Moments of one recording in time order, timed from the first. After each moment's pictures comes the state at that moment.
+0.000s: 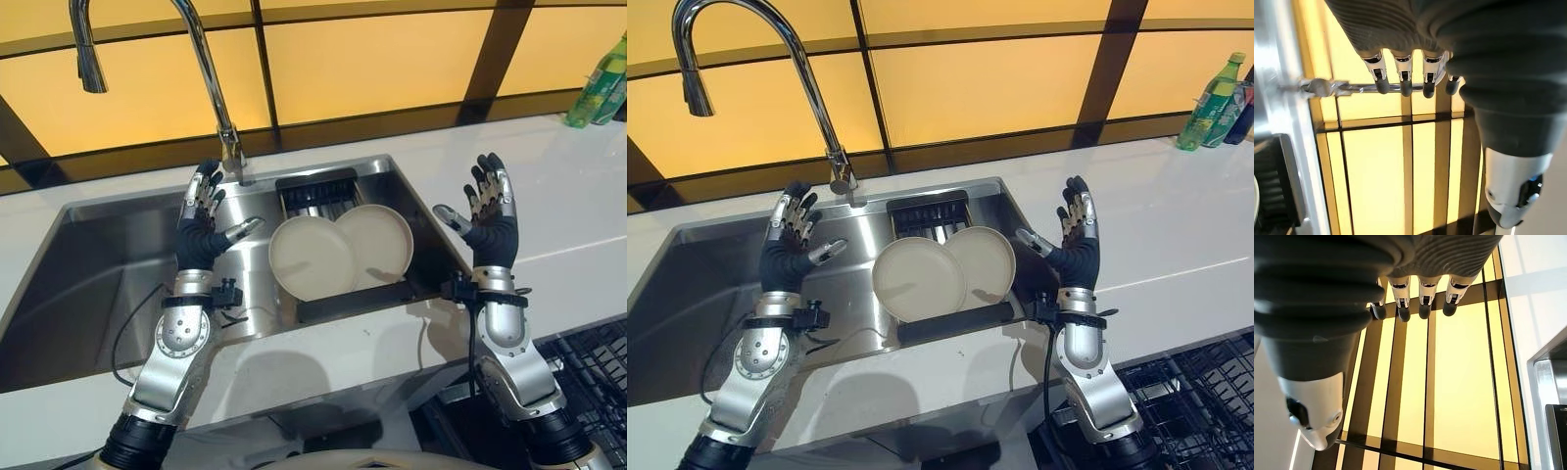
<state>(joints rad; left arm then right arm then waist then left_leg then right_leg) -0.02 0.54 -0.16 -0.29 -0.14 -0.18 0.34 -0.04 -0.46 0.19 -0.33 0.31 -0.19 -0.49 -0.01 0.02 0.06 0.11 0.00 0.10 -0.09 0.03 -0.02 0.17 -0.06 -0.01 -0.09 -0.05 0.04</state>
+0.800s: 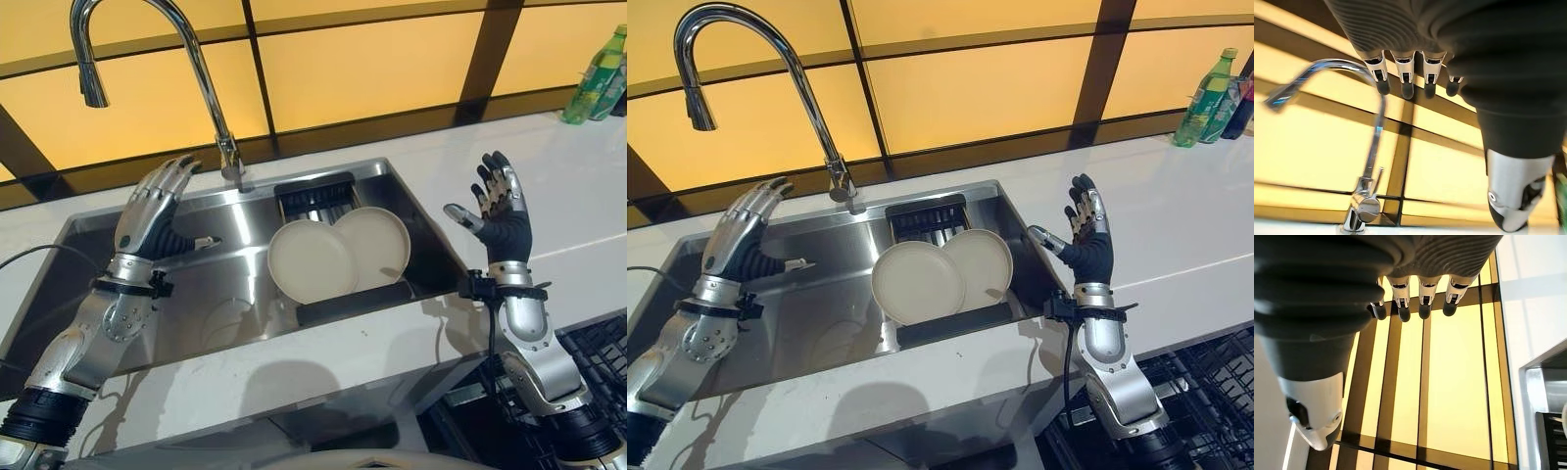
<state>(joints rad) -0.05 0.93 -0.14 -0.04 0.59 -0.25 0.49 -0.03 -0.57 0.13 -0.32 0.42 -0.14 -0.41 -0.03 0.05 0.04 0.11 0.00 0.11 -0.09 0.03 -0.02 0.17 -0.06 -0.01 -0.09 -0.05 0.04</state>
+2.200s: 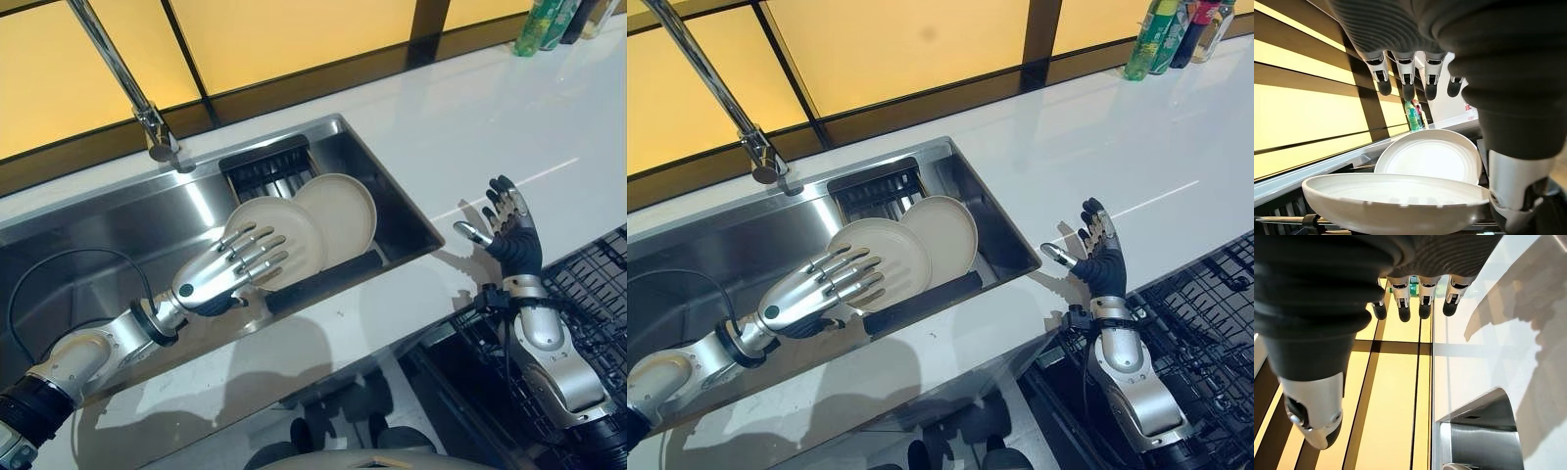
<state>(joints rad) -0.12 1.10 -0.49 0.01 1.06 -0.36 0.77 0.05 -0.67 0.14 -0.27 0.48 -0.14 -0.42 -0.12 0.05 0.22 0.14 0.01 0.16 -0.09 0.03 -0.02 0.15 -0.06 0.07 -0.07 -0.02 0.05</state>
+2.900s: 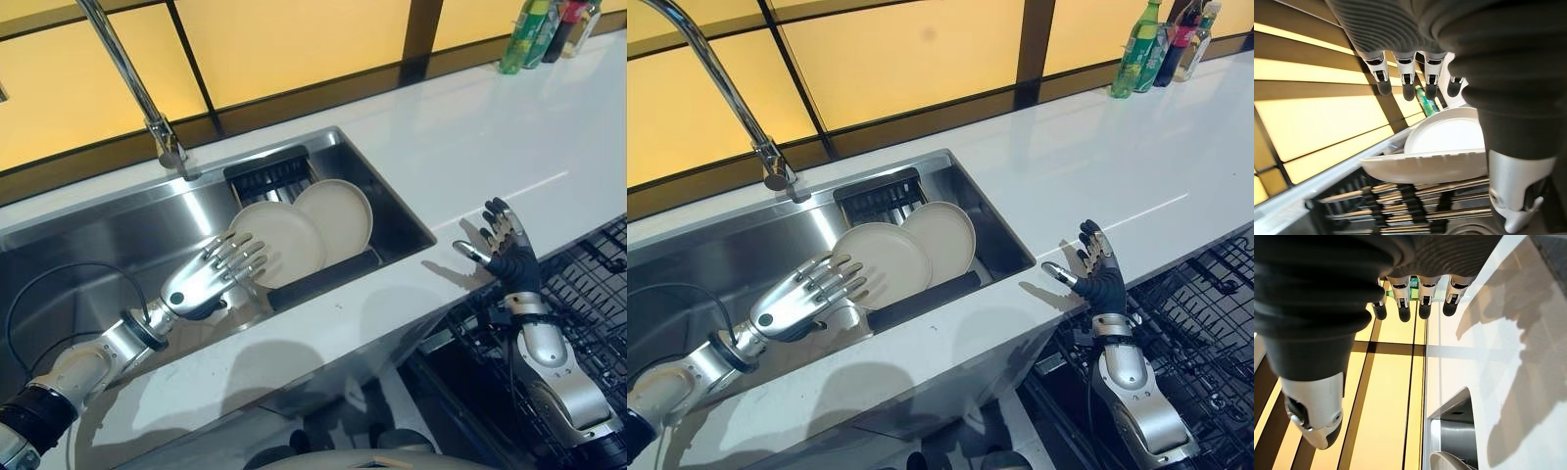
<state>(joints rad) -0.09 1.06 -0.49 0.14 1.17 -0.17 0.81 0.13 -0.68 0.14 -0.26 0.48 -0.15 -0.40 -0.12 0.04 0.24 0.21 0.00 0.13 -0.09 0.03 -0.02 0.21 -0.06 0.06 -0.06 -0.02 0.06</state>
